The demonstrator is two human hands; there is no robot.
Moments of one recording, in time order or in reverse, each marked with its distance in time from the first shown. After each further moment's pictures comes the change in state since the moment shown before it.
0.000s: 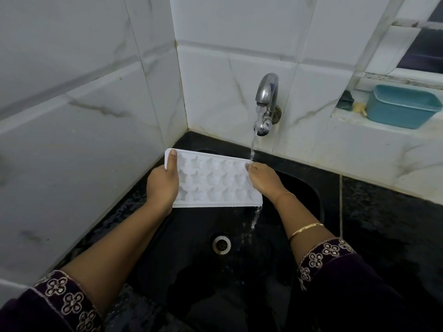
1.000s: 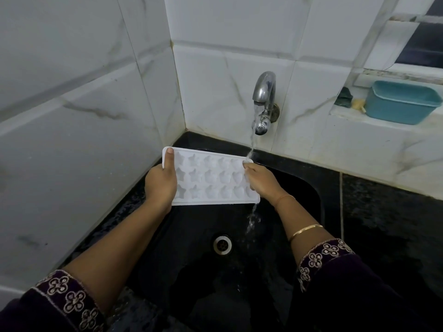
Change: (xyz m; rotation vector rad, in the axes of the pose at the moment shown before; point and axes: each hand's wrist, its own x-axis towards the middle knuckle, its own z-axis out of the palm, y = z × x) left_hand 0.008 0.001 0.004 -0.024 0.028 -0.029; right_hand 0.002 0.009 0.008 0.204 -0.011 0.000
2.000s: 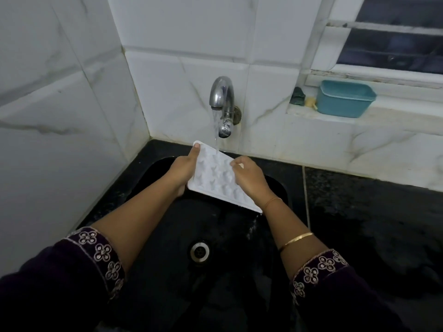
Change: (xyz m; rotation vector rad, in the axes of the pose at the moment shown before) left_hand -0.002 0.054 0.087 -0.068 -0.611 -0.083; right_hand -0.040 -0.019 -0.041 0.115 0.239 0.060
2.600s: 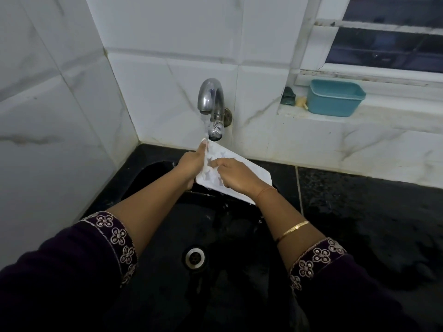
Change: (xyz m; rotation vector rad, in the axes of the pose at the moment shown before) left_hand 0.027 0.019 0.034 0.038 -0.065 -0.009; right_hand 0.003 -0.029 -0.007 -0.240 -0.270 -0.120
